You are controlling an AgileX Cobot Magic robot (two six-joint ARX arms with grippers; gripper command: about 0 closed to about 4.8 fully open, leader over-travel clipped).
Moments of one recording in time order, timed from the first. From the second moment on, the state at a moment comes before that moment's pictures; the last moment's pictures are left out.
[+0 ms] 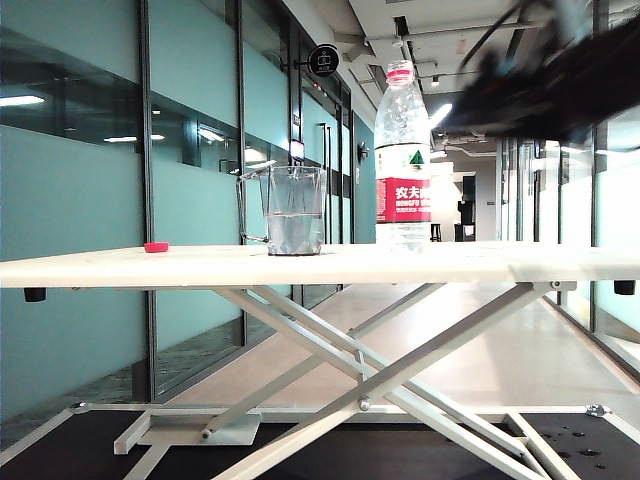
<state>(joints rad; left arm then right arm) 0.08 0.00 0.01 -0.14 0.66 0.18 0.23 1.25 0.54 0.62 -0.31 -0.01</state>
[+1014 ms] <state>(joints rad) 0.08 0.00 0.01 -0.07 0.21 0.07 0.23 0.01 0.21 -0.21 0.01 0.00</state>
